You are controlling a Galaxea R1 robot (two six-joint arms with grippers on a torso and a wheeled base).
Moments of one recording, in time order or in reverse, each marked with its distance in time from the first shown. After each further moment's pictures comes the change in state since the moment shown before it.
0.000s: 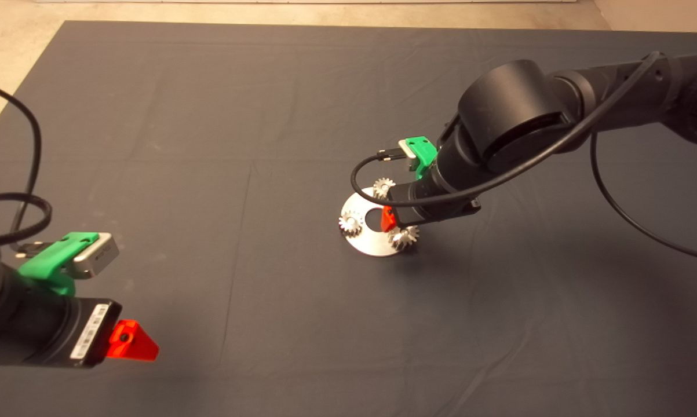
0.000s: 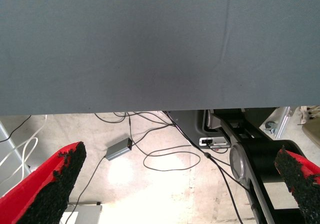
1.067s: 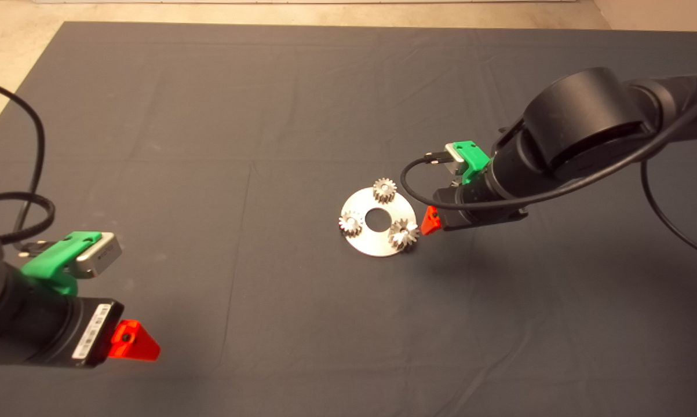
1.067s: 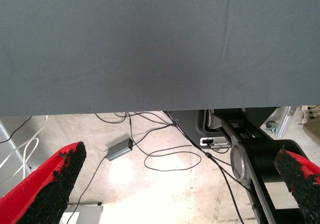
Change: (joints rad) left arm 0.000 0.007 0.000 0.000 -0.001 0.000; right arm -0.008 -0.147 0.103 -0.005 -0.001 0.000
